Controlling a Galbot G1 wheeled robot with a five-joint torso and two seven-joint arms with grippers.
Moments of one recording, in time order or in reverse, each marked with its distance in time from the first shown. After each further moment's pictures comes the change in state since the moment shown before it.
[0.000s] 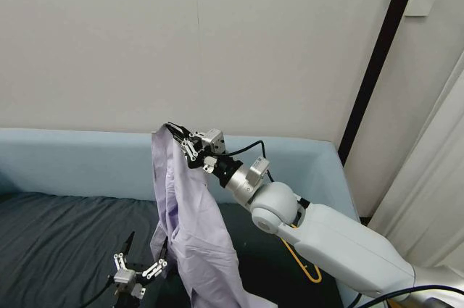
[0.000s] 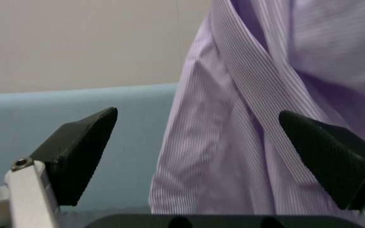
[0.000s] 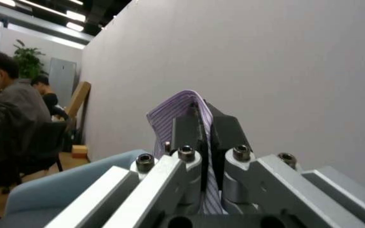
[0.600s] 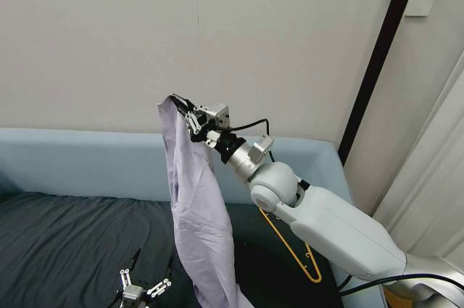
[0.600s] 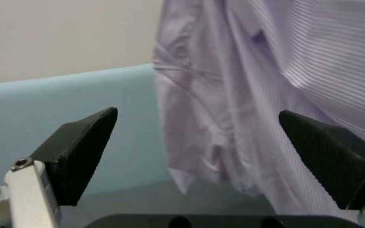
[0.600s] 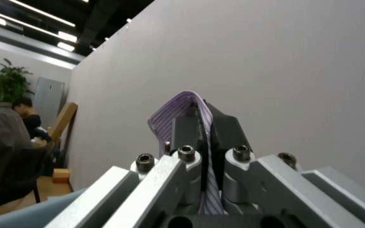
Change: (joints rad) left arm -0.004 -0.007 0.019 0.070 0.081 -0.027 0.026; right arm 0.047 0.036 0.091 -0.013 0.007 -0.008 -0.007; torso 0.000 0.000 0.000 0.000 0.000
